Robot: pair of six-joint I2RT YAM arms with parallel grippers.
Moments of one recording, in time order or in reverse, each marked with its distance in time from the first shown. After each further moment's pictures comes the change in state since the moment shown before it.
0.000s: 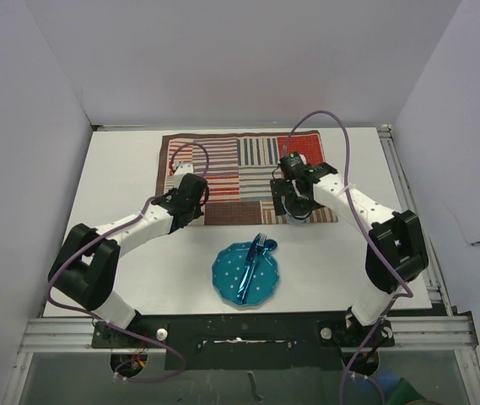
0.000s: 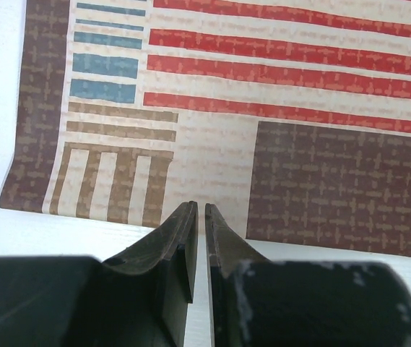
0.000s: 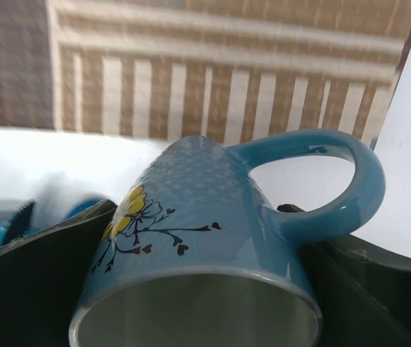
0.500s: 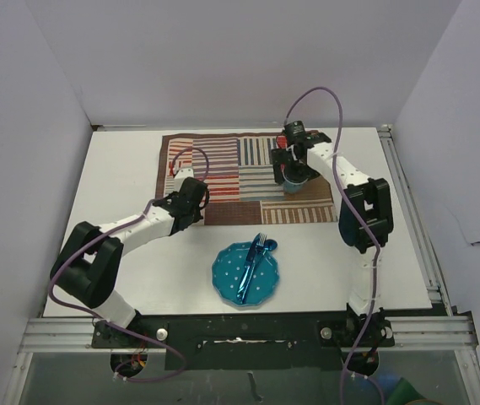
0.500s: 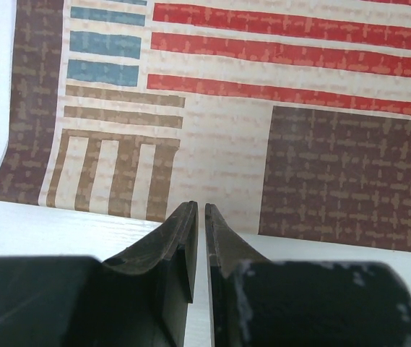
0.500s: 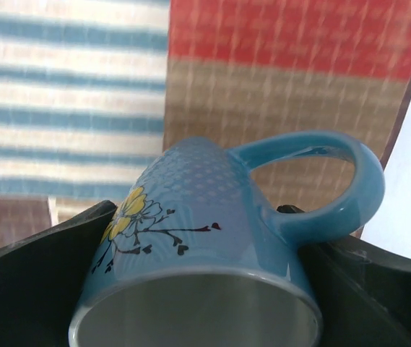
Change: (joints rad) left arm 0.000 0.021 -0.029 0.008 0.003 -0.004; right arm -0.144 0.409 0.485 0.007 -0.072 -0.124
